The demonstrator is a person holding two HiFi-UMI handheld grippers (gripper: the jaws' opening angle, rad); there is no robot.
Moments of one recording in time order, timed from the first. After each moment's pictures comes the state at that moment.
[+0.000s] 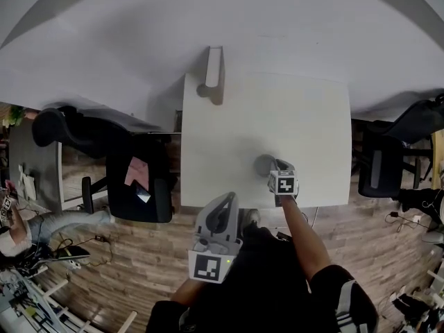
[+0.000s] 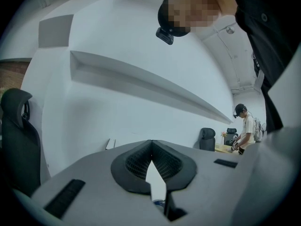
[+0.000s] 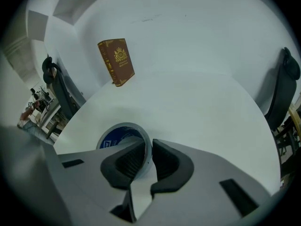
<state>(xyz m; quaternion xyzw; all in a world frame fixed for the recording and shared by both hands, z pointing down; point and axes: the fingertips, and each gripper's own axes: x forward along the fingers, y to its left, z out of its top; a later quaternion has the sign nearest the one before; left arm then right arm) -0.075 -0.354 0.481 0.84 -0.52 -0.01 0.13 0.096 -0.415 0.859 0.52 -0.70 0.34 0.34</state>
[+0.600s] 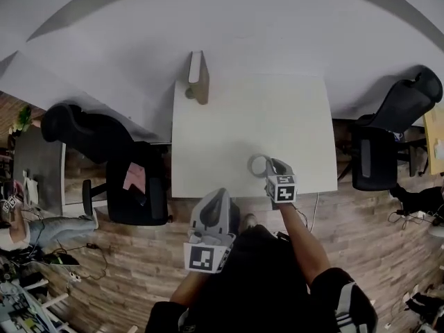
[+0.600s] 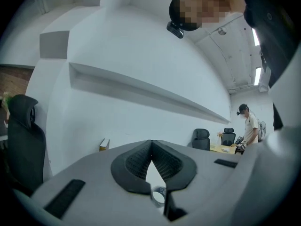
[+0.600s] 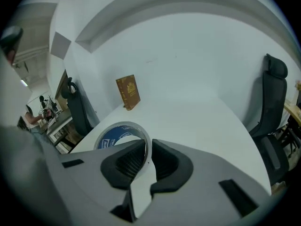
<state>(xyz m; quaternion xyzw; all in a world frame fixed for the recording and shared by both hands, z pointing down) -0.037 -0.262 0.466 0.85 -0.52 -0.02 0.08 0.128 -0.354 0.751 0.55 -0.75 0.28 0.22</state>
